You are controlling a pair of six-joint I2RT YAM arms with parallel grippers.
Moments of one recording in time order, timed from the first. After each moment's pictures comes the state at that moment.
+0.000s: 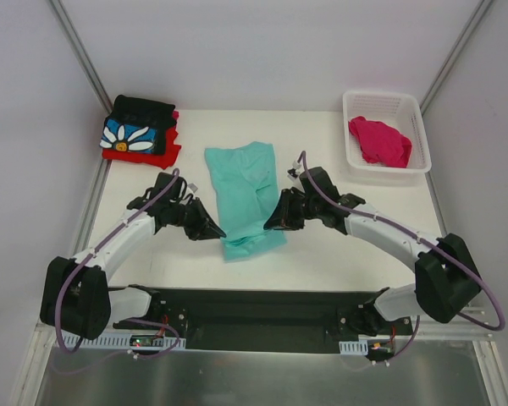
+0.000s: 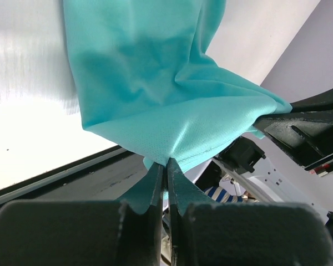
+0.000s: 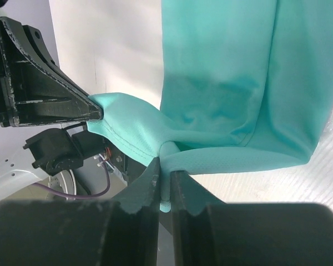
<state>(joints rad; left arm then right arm) -0.29 1.21 0.72 -0.57 0.68 -0.96 0.68 1.39 0.89 -0.26 -0.44 0.82</state>
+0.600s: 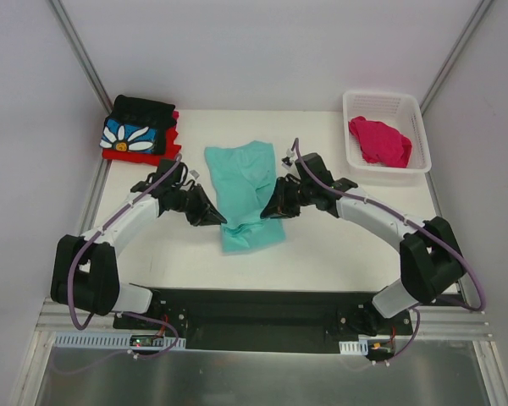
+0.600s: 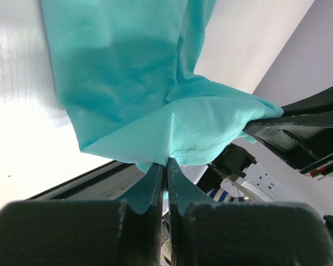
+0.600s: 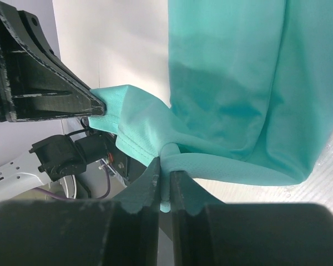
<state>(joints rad) -0.25 1.36 0.87 -0.57 0.70 -0.90 0.62 1.54 1.05 -0.32 -0.50 0.74</state>
